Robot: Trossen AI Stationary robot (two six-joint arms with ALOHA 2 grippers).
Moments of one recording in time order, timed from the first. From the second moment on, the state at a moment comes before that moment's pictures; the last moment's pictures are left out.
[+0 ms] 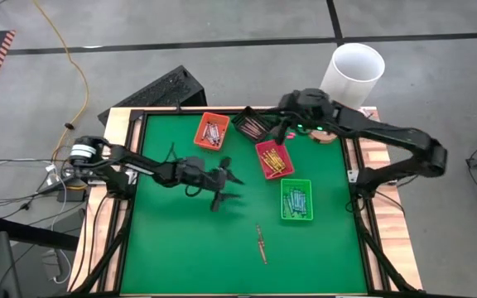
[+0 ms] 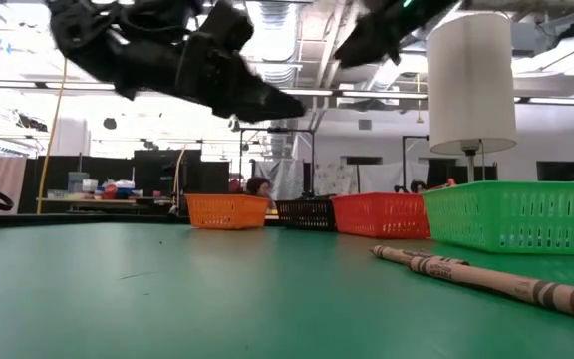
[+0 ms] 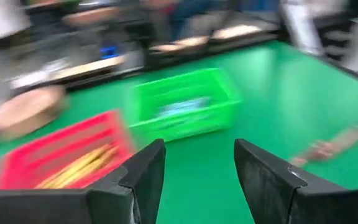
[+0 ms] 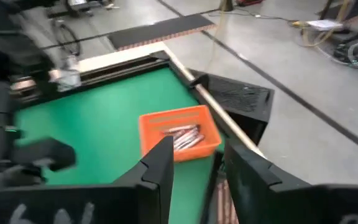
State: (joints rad) left arm 0.01 1.60 0.64 0.79 0.13 0.20; right arm -0.41 1.23 1.18 -0.29 0.05 0.05
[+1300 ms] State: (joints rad) left arm -0.05 2.25 1.39 0.11 0.66 0.77; right arm -0.24 1.07 1.18 -0.51 0.05 0.11
